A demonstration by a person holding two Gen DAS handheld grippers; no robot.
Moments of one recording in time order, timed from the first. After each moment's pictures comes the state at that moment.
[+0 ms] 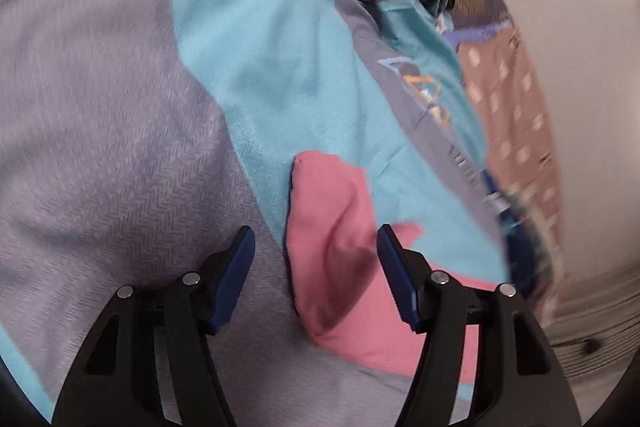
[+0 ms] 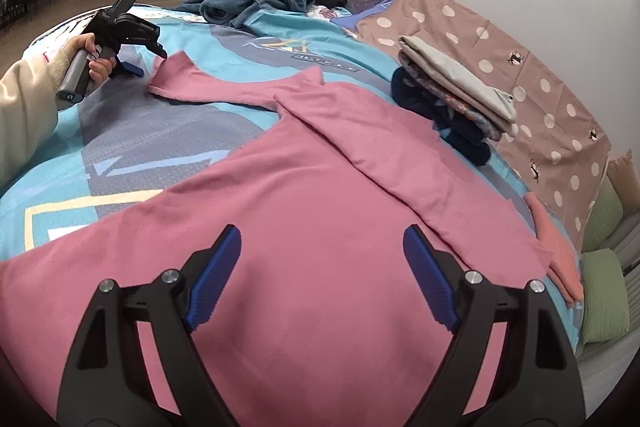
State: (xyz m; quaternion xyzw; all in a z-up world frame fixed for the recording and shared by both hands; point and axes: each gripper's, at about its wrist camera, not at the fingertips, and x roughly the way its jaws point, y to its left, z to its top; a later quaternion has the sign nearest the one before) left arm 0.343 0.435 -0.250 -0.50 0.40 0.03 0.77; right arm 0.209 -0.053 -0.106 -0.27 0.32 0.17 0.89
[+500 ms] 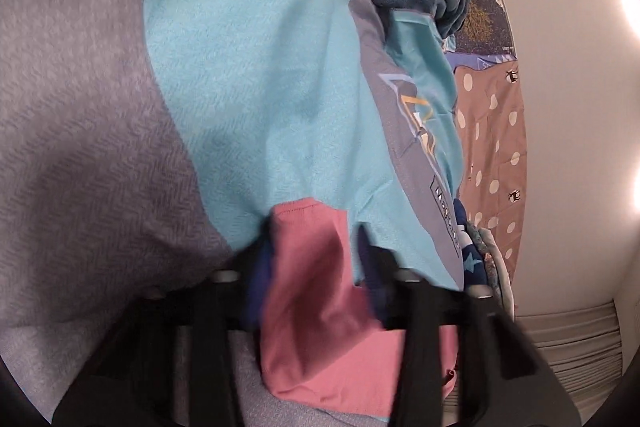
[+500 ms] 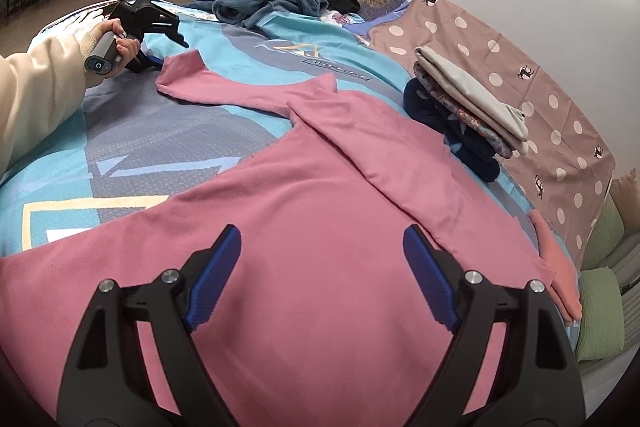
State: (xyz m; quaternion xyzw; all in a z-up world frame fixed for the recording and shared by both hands) left arm 0.380 0.444 -0.276 -0.57 0.40 0.01 0.72; right arm 0.211 -0.048 -0.106 -0.28 0.31 0.17 0.89
